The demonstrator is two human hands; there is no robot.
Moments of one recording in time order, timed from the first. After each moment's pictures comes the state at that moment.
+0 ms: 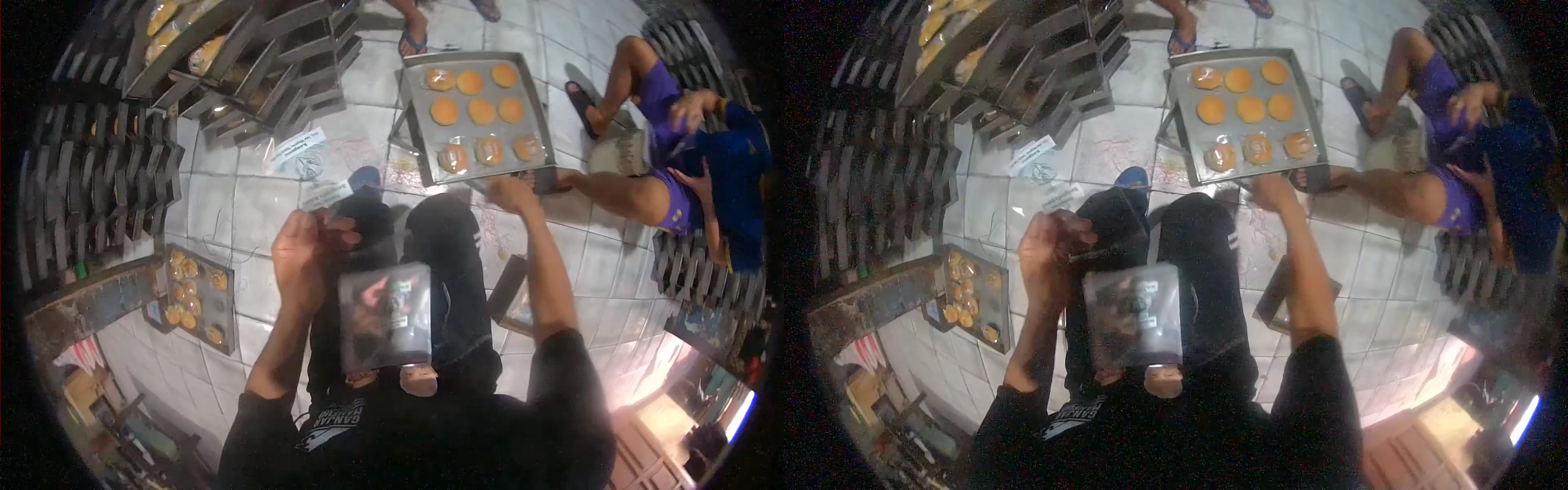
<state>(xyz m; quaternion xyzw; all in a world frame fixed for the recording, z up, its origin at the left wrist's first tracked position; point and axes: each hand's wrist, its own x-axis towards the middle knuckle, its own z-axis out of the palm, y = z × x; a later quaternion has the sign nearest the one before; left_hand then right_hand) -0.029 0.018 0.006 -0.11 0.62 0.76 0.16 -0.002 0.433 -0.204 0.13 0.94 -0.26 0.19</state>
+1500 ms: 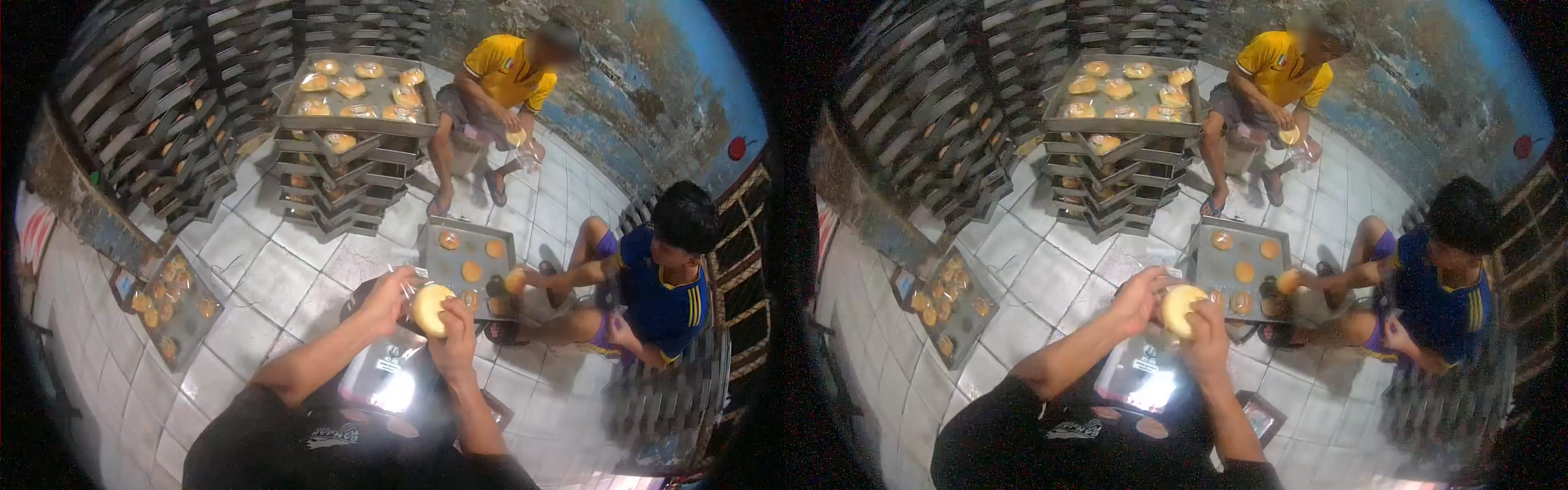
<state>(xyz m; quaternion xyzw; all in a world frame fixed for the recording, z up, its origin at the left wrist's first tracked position) -0.016 0.049 0.037 -0.14 0.36 0.87 0.31 0.079 0.208 0.029 -0.18 0.86 -0.29 -0.38</state>
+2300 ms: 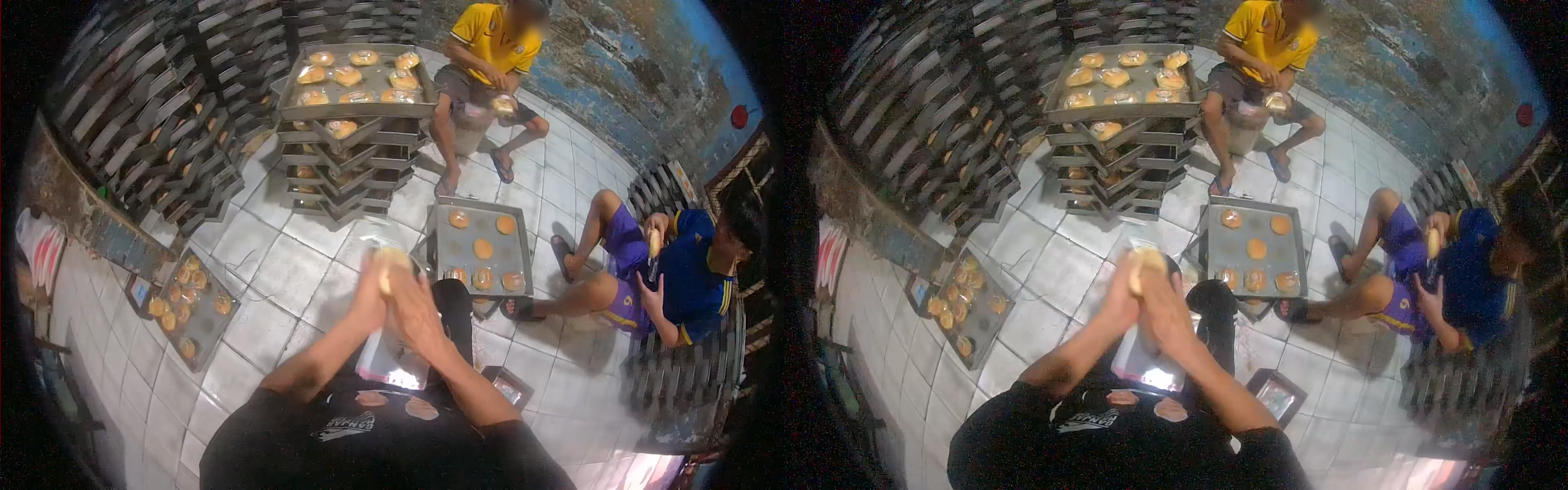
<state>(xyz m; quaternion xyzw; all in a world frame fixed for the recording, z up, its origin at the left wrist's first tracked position) 0.024 0.016 0.008 -0.15 0.33 0.91 0.20 0.075 0.134 0.034 -0.19 0.91 -0.31 -0.17</state>
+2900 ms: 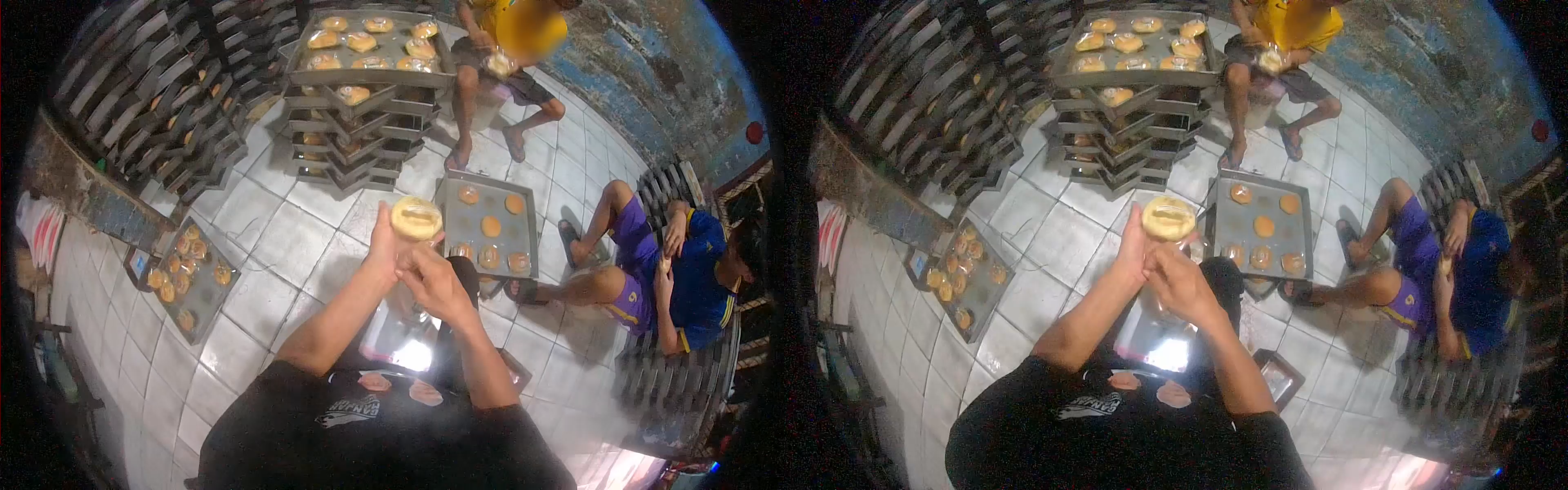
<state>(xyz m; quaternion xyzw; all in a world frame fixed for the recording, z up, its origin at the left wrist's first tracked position) -0.029 0.031 0.023 -0.19 0.15 0.94 0.24 0.056 0.149 0.075 -0.21 0.85 -0.48 -0.02</state>
